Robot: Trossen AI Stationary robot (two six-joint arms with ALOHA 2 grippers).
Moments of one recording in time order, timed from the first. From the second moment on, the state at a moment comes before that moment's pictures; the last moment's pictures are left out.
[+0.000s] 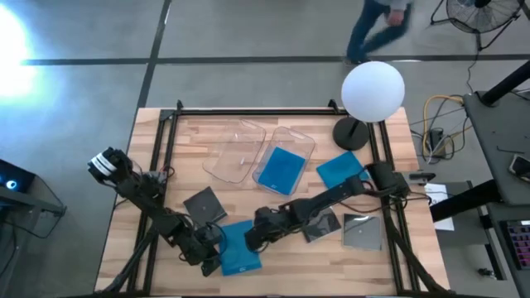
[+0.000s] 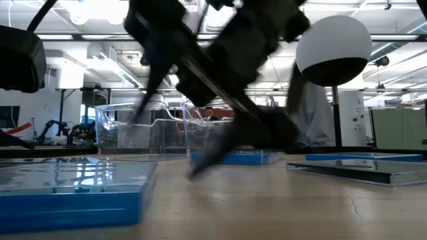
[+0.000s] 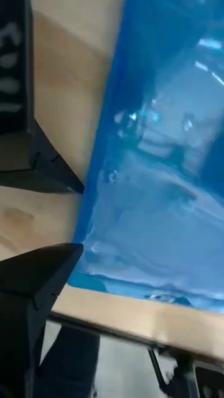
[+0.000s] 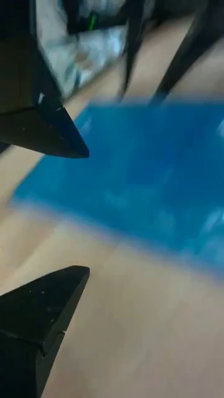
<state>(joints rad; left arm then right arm) -0.78 1.69 0.64 0.13 -0.12 -1.33 0.32 2.19 1.49 -0.19 -0.12 1.49</state>
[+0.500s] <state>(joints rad) -0.75 1.77 0.64 0.27 -0.17 -1.24 0.32 2.20 1.48 0.05 -0.21 1.31</state>
